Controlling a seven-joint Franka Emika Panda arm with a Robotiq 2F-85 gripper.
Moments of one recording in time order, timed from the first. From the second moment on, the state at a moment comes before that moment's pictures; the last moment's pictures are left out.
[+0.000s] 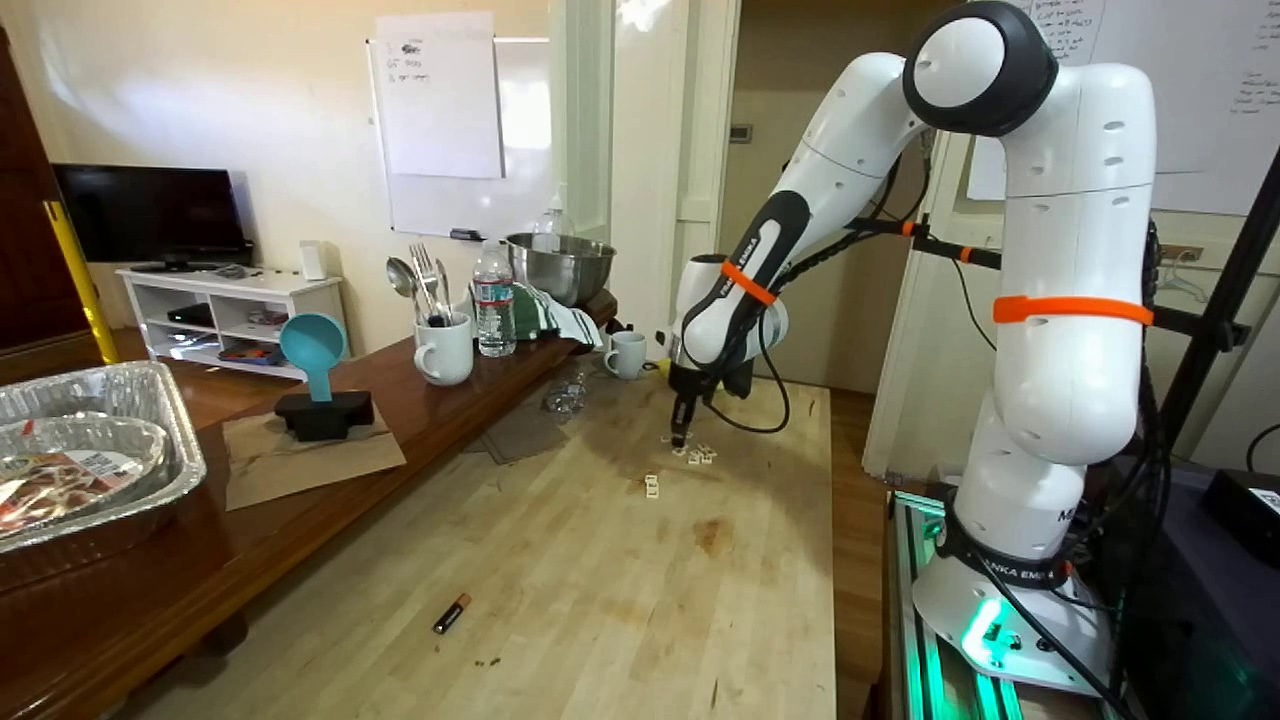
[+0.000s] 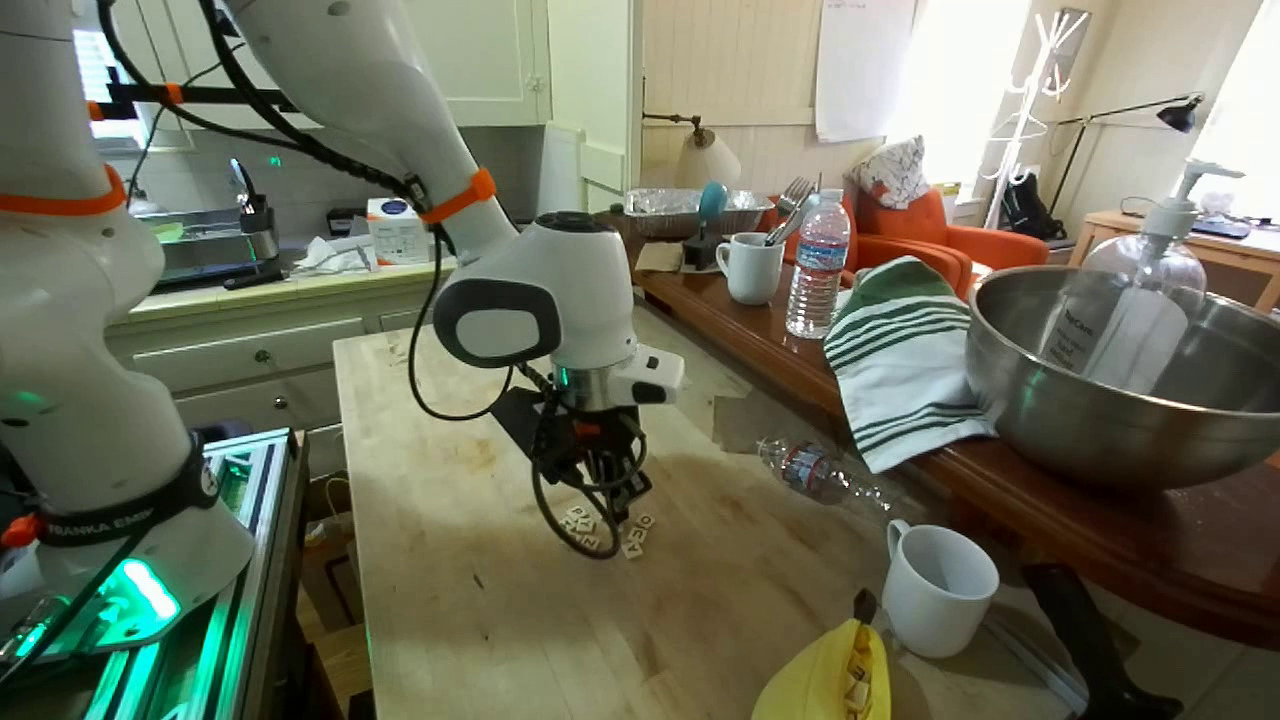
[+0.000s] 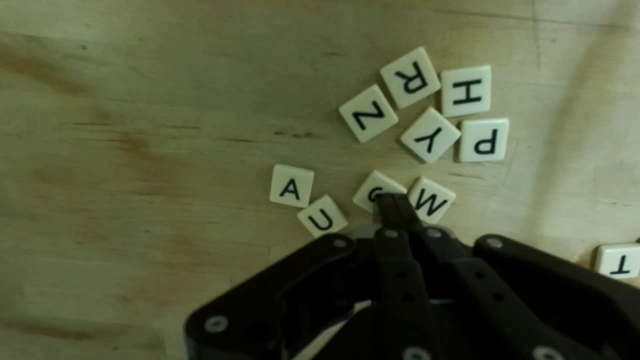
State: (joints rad) arm -0.17 0.18 -0.15 -2.54 0.01 2.86 -0.51
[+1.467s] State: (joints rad) arm -0.22 0.10 -0.13 -2.55 0.15 2.72 -0.21
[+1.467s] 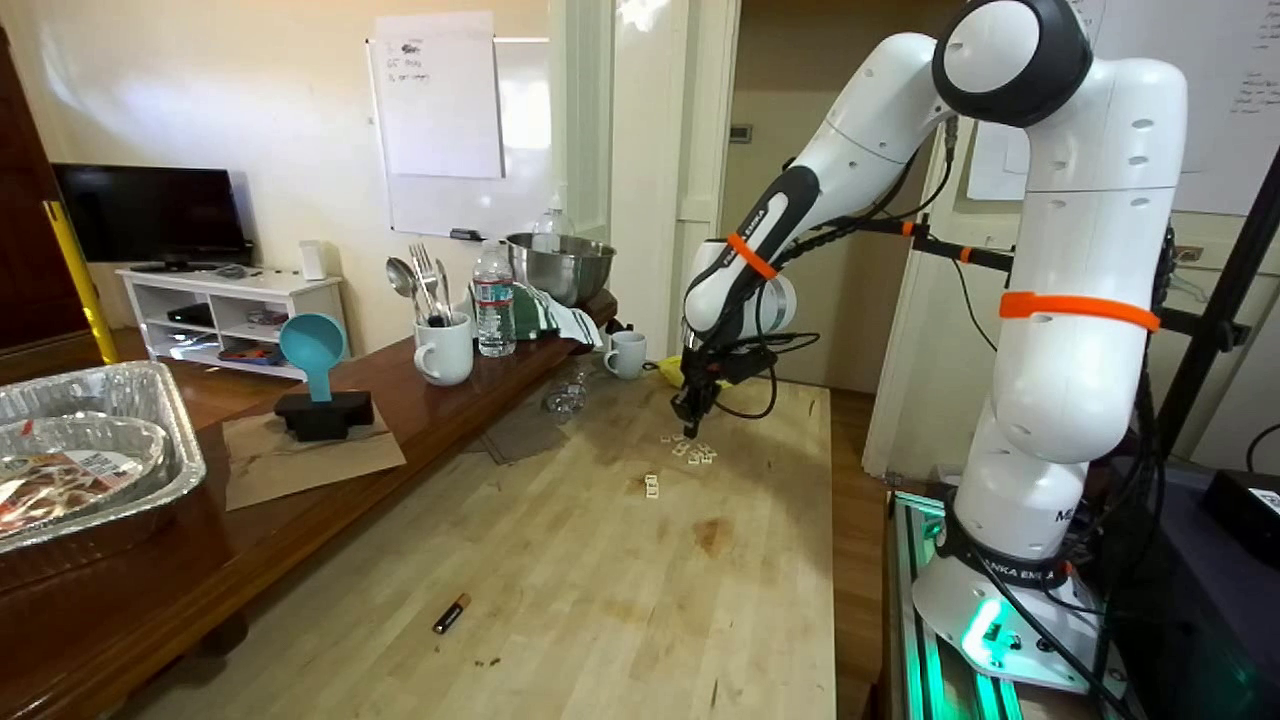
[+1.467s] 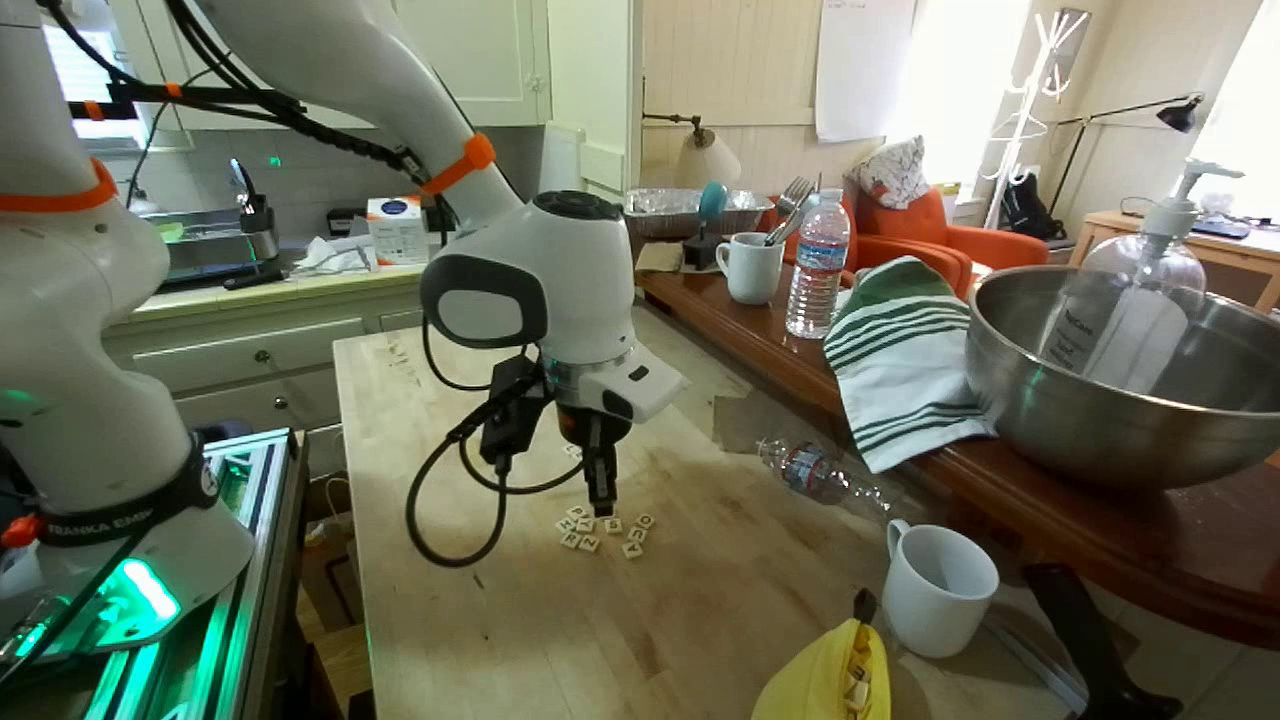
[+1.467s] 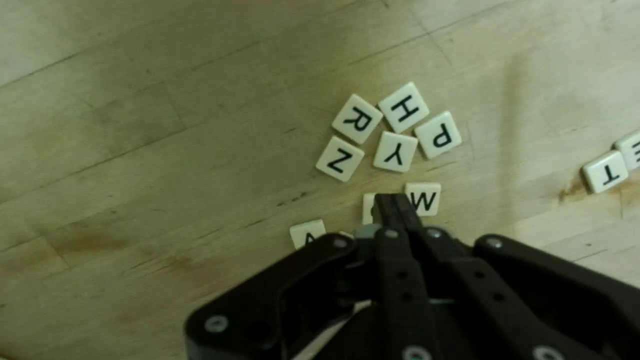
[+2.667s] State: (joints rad) arm -0.22 0.19 -0.13 -2.52 0.28 2.79 0.02
